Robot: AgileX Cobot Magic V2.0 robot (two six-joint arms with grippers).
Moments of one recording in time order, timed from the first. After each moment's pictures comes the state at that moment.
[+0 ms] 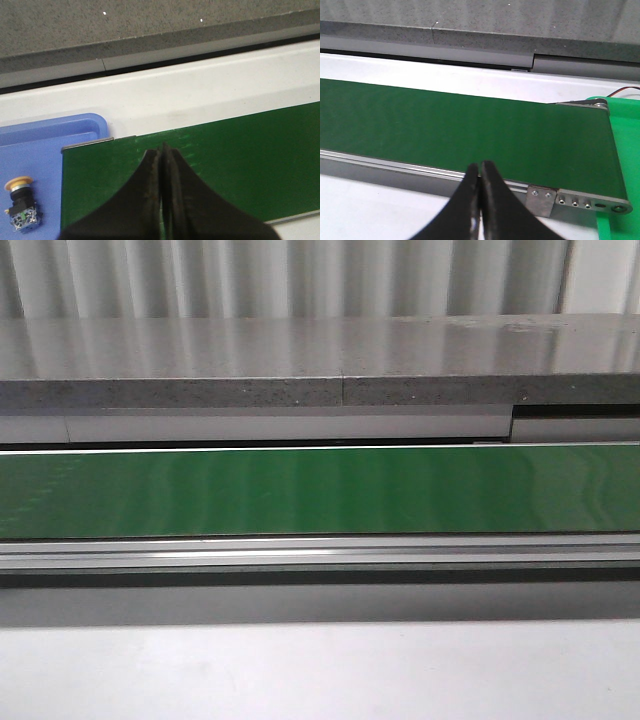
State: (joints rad) left arm -0.06 0.93 -0.96 -0.14 0.70 0.23; right arm 0.06 0.31 -0.42 0.18 0.51 -0.13
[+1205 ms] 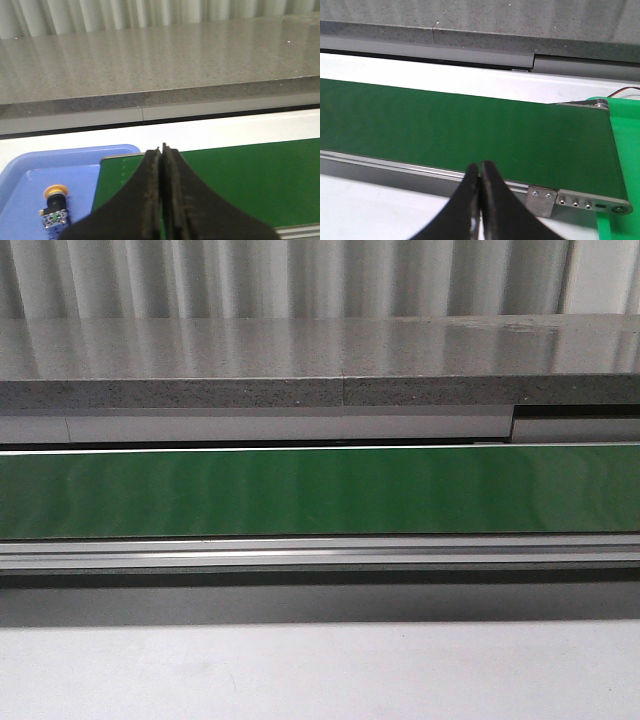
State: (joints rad) left arm -0.06 0.27 -0.36 0.02 0.32 0.08; right arm 0.06 0.31 -0.42 0.18 0.51 -0.13
